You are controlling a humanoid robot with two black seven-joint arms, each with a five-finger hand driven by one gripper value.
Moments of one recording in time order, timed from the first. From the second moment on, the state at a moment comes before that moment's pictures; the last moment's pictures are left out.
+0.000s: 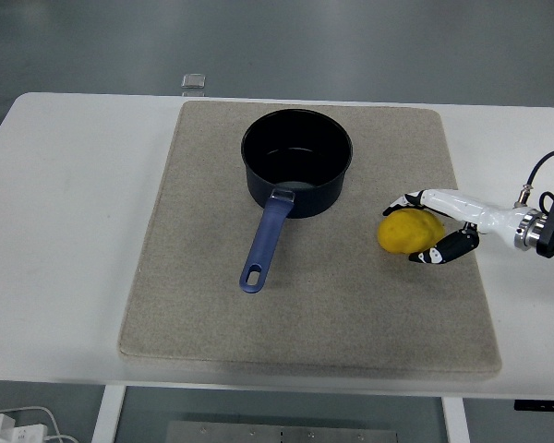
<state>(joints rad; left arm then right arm) -0.02 0.00 -0.09 -0.14 -0.06 -0.11 -0.05 1.06 -0.70 -0.12 1.24 -1.10 -0.12 0.33</state>
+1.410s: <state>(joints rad) -0.02 0.00 -0.09 -0.14 -0.06 -0.11 -0.05 1.37 -0.76 -0.11 0.96 -0.92 0.12 0.39</state>
